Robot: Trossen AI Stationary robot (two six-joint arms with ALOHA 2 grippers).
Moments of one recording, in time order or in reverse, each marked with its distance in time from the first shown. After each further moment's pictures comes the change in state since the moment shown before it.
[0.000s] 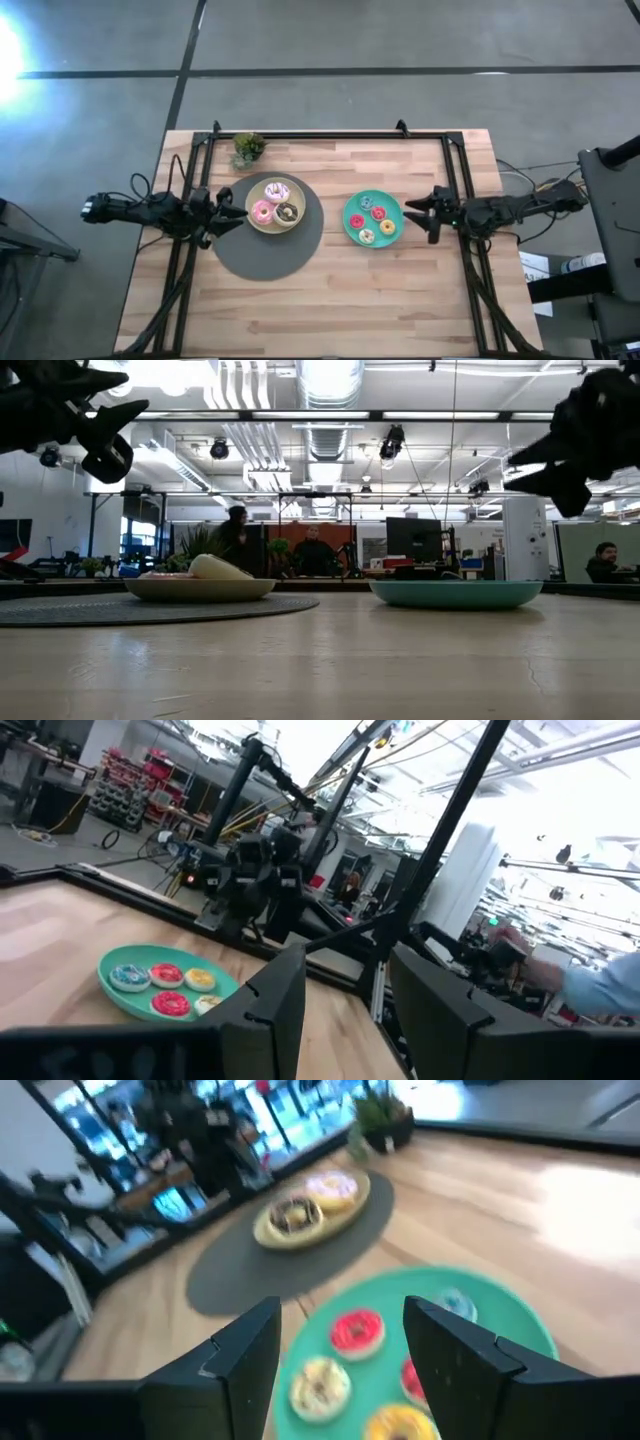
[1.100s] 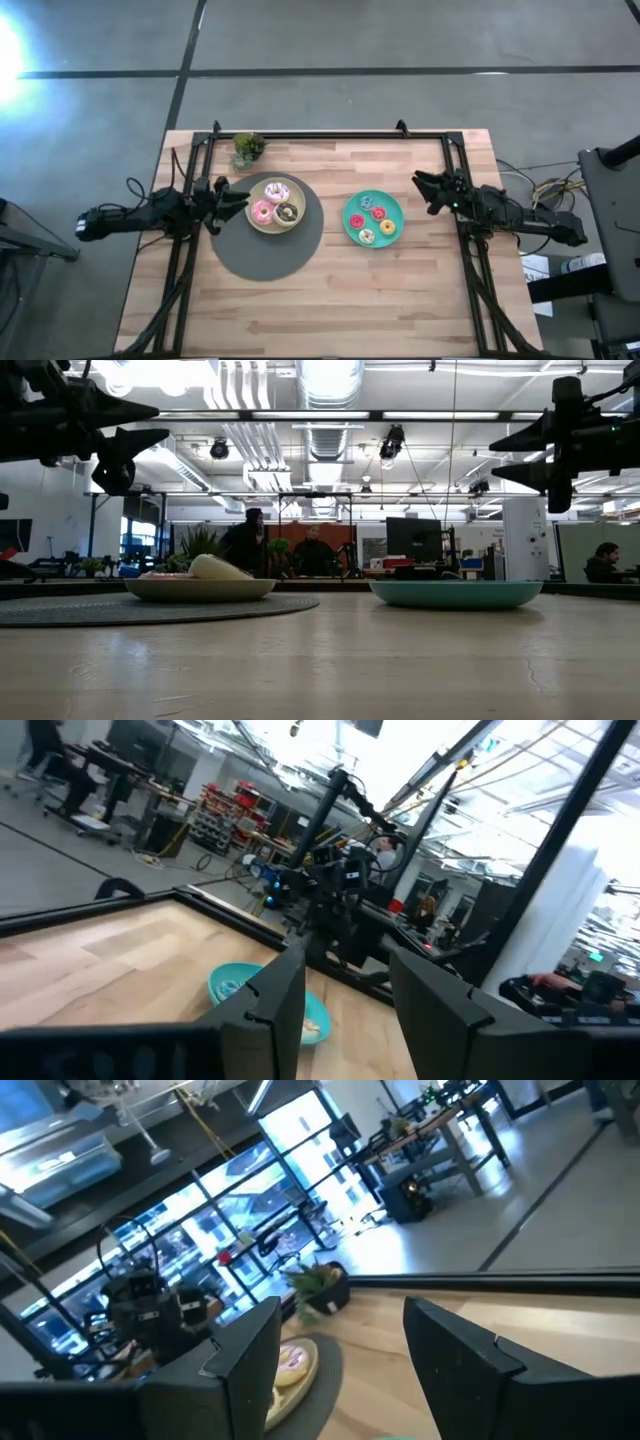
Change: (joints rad) left arm 0.222 -0.043 -0.004 -0.041 -0.002 -0.001; right arm -0.363 -0.171 -0.107 0.281 -0.019 -0.019
